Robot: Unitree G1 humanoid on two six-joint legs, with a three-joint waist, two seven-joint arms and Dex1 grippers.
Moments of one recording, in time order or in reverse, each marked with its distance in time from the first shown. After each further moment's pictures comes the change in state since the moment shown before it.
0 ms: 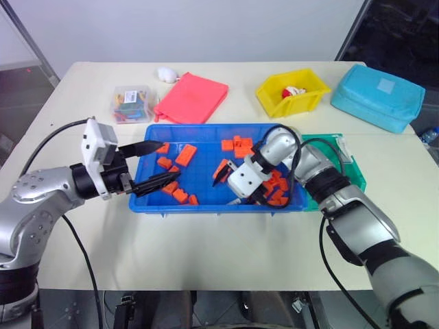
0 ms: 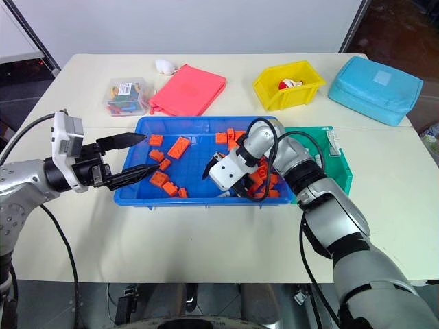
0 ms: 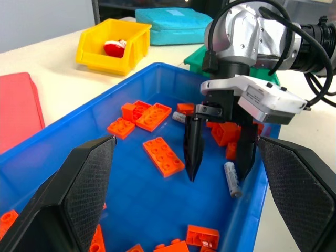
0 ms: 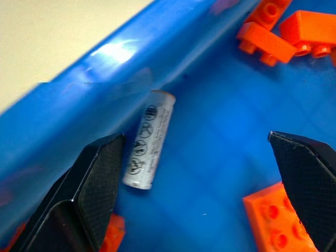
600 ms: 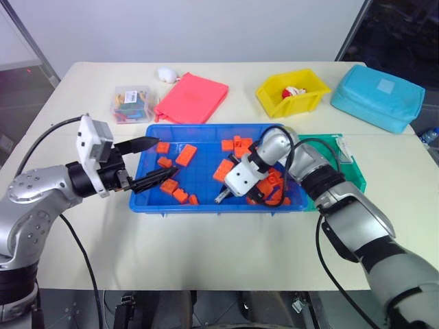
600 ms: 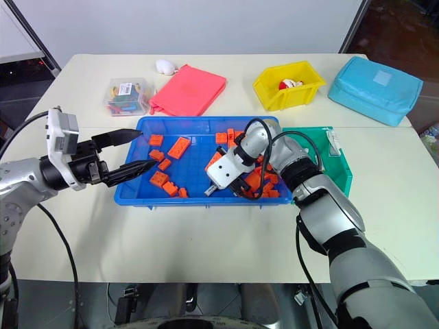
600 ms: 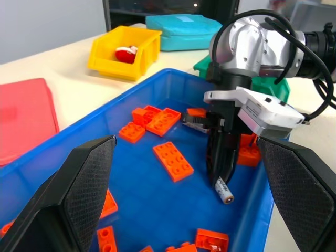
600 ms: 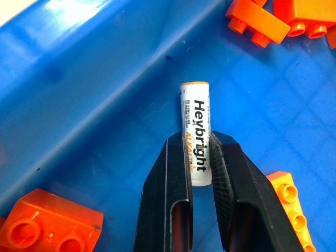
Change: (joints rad) left arm -0.002 -0.005 0.022 0.000 0.000 -0.002 0.019; right arm -0.020 0.022 0.010 0.075 -0.046 -0.034 -0.037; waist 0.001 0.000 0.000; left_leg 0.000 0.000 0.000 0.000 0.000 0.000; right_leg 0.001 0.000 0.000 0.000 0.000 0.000
